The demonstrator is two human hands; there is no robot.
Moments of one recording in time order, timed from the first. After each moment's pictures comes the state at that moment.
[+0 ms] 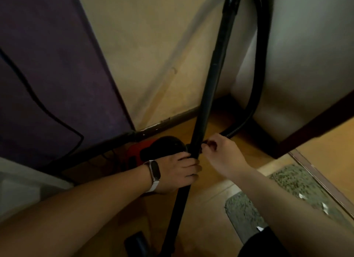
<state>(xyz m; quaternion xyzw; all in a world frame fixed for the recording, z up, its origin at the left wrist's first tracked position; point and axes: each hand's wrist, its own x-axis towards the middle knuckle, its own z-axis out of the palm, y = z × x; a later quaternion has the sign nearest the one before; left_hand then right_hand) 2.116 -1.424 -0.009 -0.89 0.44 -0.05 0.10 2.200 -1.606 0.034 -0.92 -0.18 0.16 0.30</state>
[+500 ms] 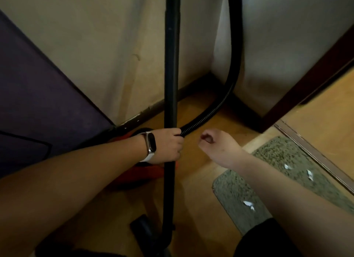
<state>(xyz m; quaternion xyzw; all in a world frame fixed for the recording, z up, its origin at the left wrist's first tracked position) 2.199 -1.472 0.021 -0.81 0.51 0.12 0.27 2.222 -1.682 0.027 -0.87 -0.12 0.29 0.37</state>
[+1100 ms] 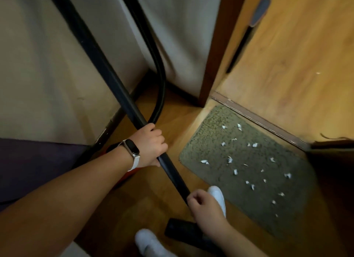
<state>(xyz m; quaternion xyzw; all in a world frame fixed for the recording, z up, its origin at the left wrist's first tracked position) 2.239 -1.607 0.217 -0.83 0.50 0.18 0.15 2.060 -1.801 0.193 -0.72 0.26 0.41 0.50</state>
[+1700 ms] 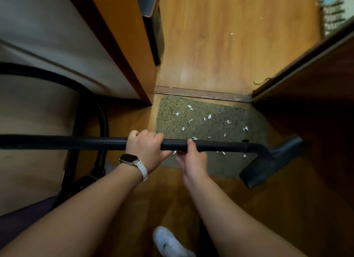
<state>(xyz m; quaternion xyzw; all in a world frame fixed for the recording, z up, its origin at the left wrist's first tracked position) 2.201 -1.768 0.217 -0.90 0.41 0.09 0.04 2.110 -1.865 0.187 -0.25 0.66 -0.04 0.70</state>
